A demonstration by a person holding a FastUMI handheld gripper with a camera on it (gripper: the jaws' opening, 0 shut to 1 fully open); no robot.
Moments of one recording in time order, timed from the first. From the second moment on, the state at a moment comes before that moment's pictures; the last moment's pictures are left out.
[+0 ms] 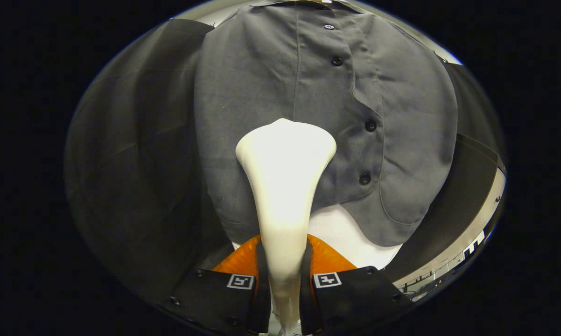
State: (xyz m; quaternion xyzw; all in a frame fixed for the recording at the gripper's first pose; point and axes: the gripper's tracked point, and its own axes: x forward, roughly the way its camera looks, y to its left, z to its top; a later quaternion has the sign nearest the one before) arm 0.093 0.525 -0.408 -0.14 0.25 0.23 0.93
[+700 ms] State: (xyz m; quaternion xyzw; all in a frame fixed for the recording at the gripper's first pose) arm 0.111 0.479 -0.255 -0.09 0.20 0.20 0.95
